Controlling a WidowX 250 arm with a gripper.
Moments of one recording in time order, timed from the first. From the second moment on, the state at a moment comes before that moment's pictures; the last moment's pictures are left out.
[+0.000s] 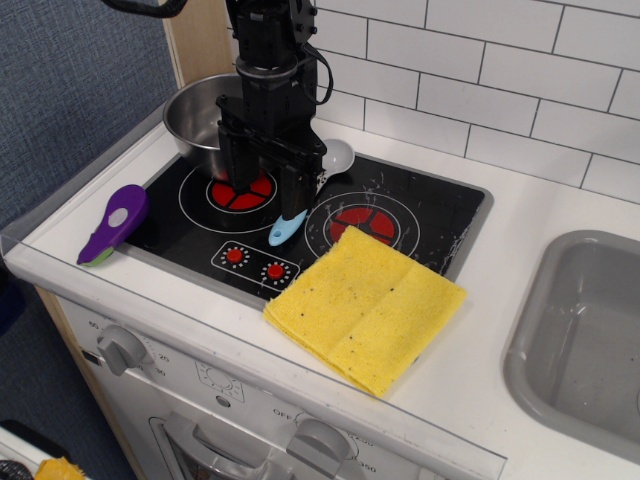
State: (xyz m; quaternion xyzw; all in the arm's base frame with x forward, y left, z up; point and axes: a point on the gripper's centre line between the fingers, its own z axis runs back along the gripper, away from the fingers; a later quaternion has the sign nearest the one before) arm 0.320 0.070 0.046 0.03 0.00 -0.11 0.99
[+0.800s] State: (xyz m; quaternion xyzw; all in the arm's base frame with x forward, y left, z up) arm 0.291 -0.002 0.030 0.02 0.01 -0.22 0.98
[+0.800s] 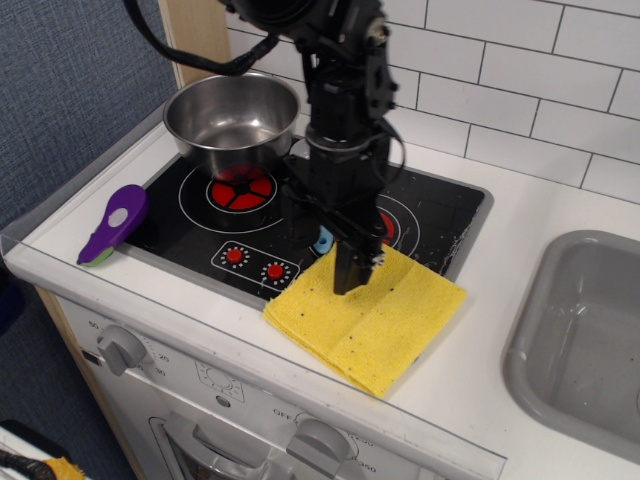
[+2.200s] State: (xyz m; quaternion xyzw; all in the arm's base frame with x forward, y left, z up) arm 0.390 -0.034 0.010 -0.04 -0.03 -0.10 0.99
